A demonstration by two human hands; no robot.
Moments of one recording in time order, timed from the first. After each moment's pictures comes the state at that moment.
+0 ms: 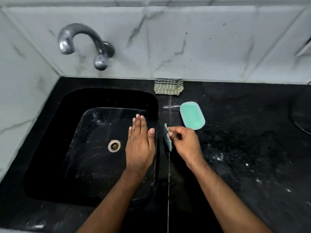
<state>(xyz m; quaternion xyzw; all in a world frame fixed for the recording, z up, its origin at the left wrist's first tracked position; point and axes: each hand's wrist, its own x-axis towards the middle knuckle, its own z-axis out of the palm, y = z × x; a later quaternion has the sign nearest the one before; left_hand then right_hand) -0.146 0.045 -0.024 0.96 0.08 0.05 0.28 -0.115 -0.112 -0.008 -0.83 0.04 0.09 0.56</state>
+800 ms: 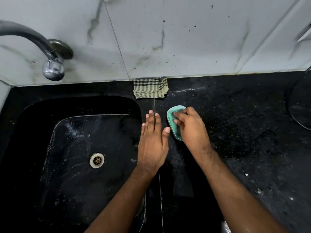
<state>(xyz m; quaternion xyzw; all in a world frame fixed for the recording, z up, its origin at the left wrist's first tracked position) -0.055 -0.021 -0.057 0.95 -0.02 -0.03 0.30 -0.013 -0.167 -0.038 -0.96 0.00 -0.01 0.29</state>
